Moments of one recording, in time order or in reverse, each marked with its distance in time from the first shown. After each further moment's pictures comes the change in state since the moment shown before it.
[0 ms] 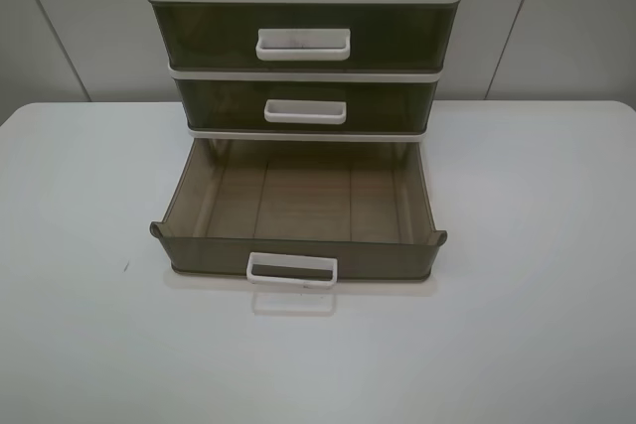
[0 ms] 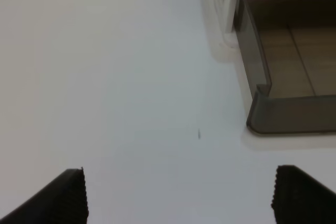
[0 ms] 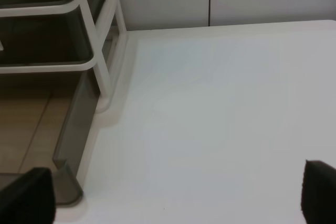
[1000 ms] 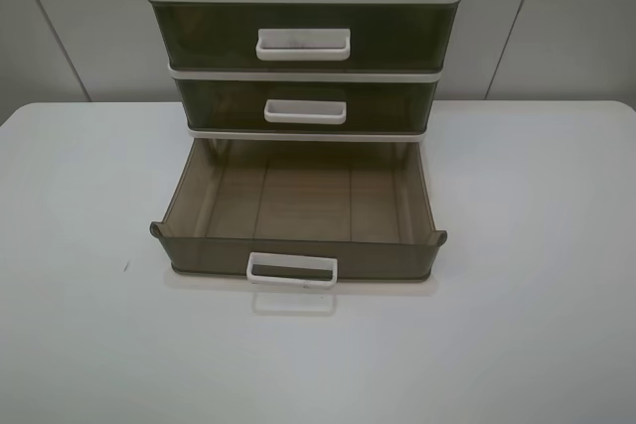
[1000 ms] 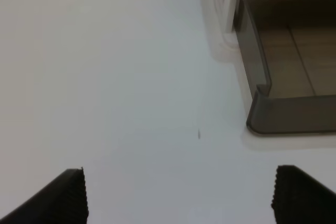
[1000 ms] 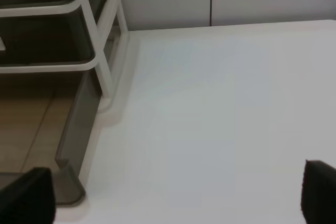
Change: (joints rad) left arm 0.000 0.000 0.000 0.000 0.000 0.000; right arm 0.006 0.002 0.000 0.006 0.000 0.000
